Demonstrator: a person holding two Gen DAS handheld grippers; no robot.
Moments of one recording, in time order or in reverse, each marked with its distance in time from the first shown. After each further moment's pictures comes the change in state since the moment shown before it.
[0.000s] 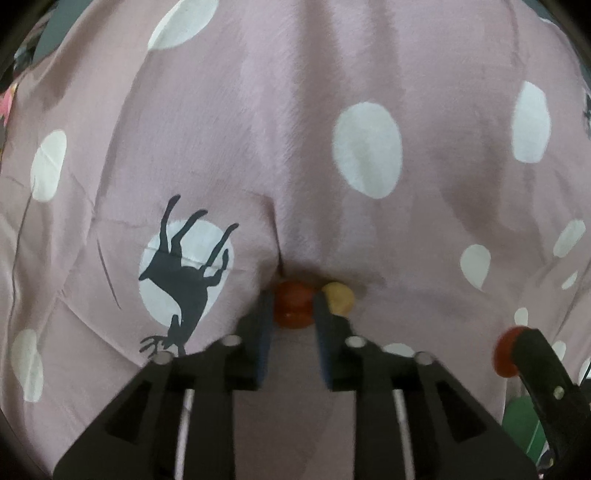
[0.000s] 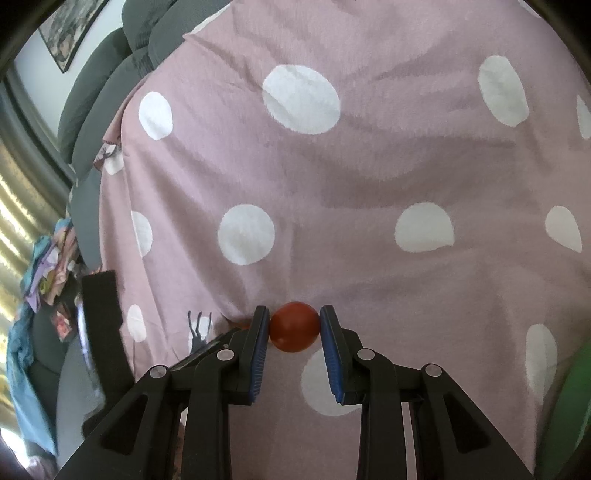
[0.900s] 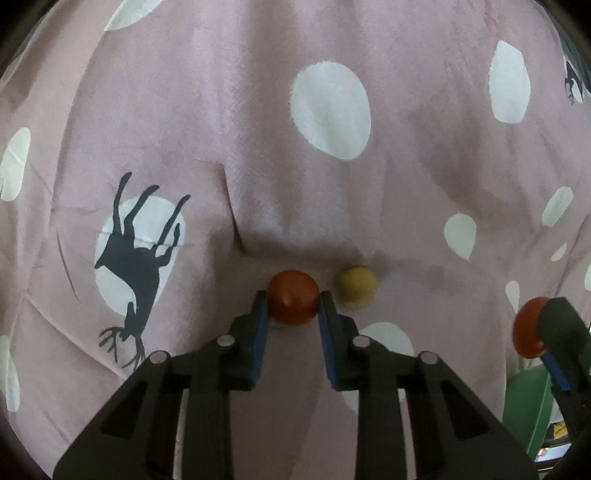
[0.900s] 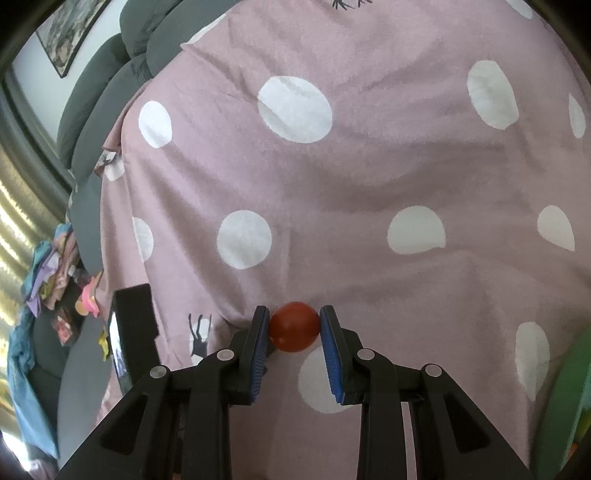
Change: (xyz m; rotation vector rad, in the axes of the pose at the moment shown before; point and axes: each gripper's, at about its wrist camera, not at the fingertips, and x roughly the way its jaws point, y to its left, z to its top) left arm 0.022 -0.019 -0.018 0.078 0.042 -0.075; right arm -0.010 -0.001 0.002 0.015 -0.012 -0.009
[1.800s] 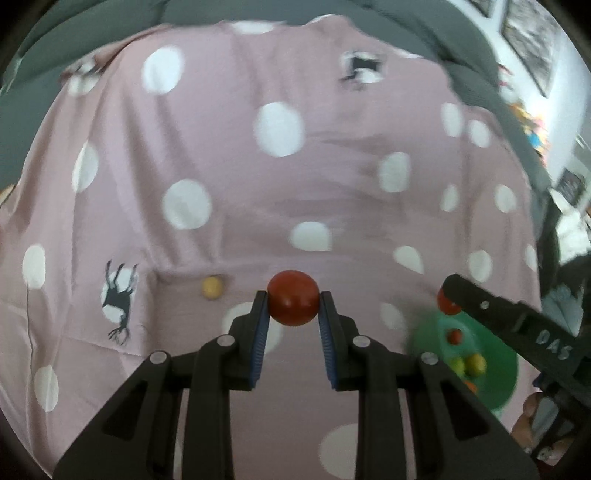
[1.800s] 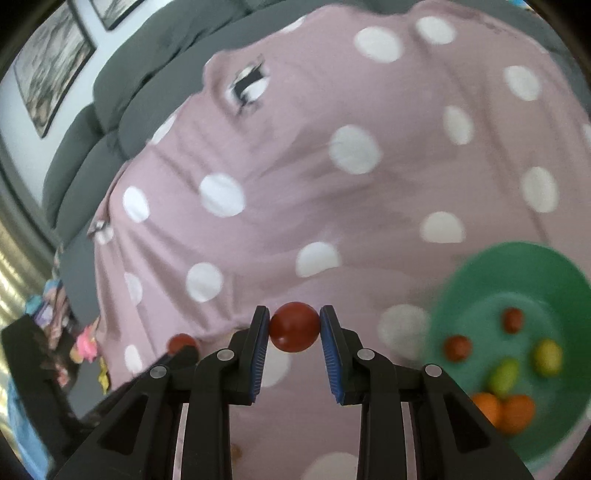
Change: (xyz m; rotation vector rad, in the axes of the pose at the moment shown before) left arm -0.143 -0.089 -0.068 0.365 -0.248 -0.176; right arm -0.133 -0.052 -0.032 0.142 -0.207 -0.163
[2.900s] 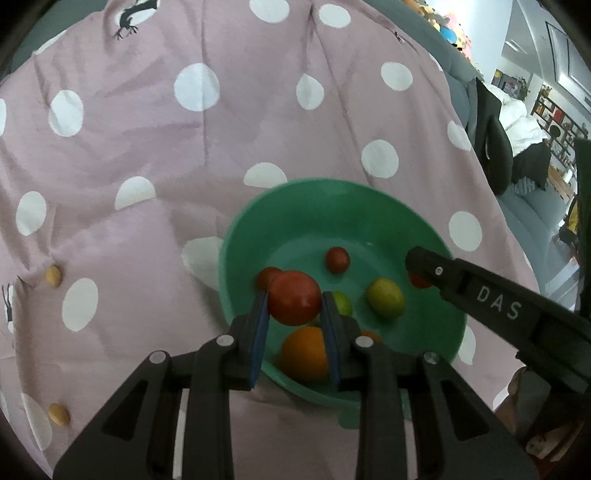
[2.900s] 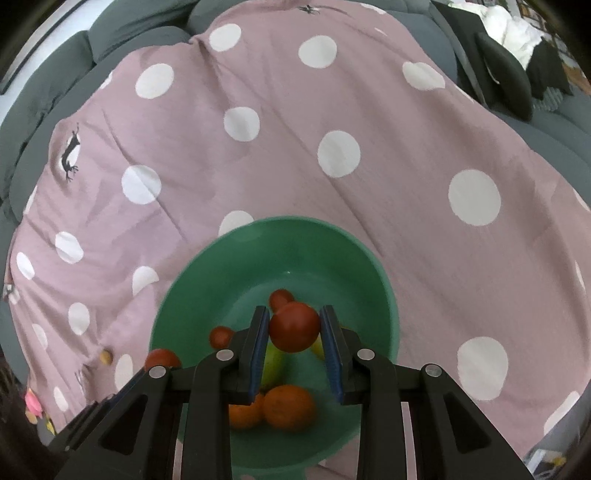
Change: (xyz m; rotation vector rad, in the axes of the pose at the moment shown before) left arm 0.058 -0.176 -0.069 0.282 0.184 -0.166; right arm -0.048 -0.160 -0.017 0.236 0.010 -0.336
